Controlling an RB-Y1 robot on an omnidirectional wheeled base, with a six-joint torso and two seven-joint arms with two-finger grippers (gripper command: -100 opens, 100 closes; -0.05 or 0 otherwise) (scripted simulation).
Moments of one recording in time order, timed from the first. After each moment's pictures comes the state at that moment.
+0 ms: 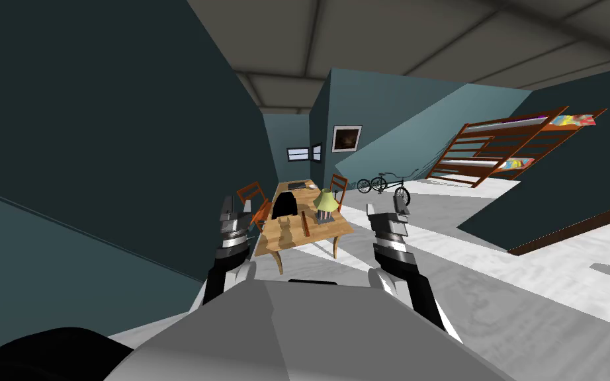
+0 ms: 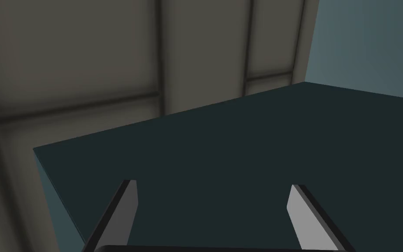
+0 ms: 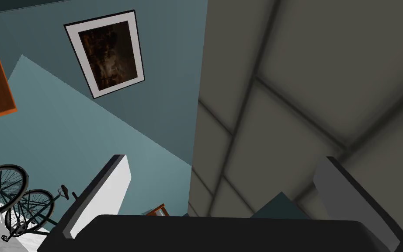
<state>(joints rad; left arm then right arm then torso) 0.52 -0.01 0.04 -2.34 0.01 -0.55 -0.01 0.54 0.03 -0.01 -2.31 -0.12 -0.42 -0.06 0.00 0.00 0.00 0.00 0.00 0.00</state>
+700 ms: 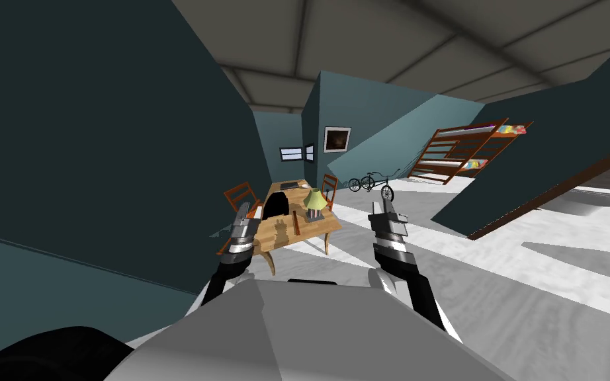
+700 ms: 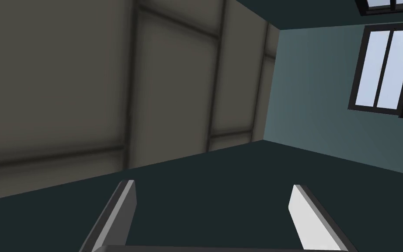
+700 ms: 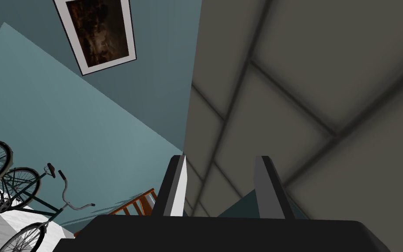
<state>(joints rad) 0.60 0.17 -0.05 -2.31 0.04 -0.55 -0.01 0.54 0.04 -0.01 -2.31 -0.12 -0.42 -0.06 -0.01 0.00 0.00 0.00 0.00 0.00</state>
